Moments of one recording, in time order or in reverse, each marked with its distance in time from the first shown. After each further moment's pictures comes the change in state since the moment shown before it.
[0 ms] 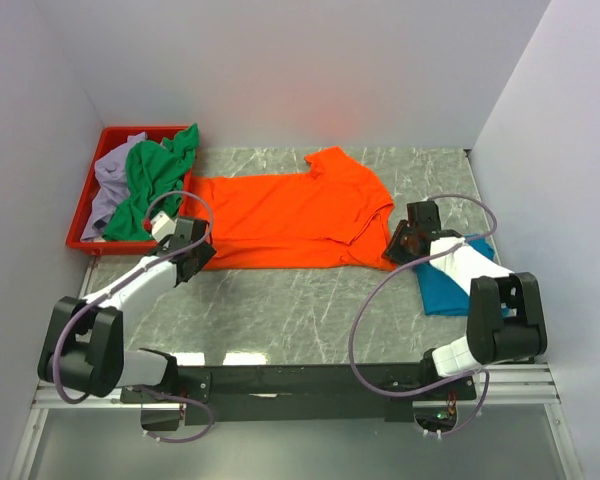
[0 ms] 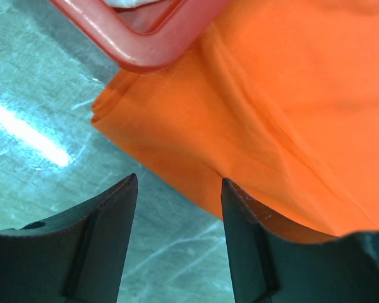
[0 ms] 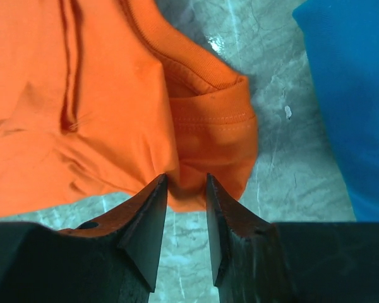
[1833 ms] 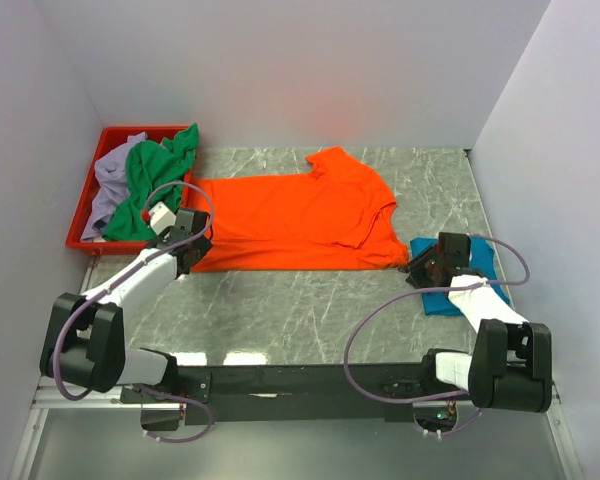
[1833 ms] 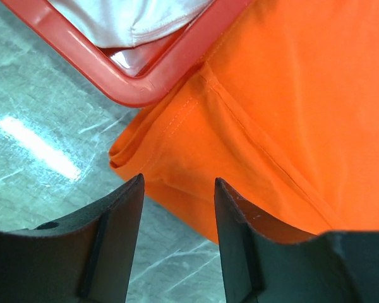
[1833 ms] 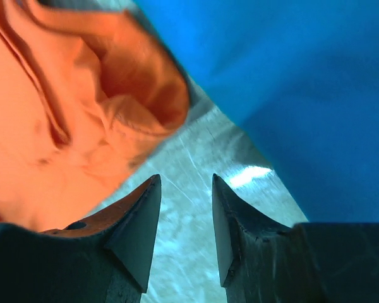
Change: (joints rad) left arm 0.000 0.034 0.078 -0.043 -0.074 0.029; right arm -0.198 -0.248 -0.288 0.083 -0.092 0.222
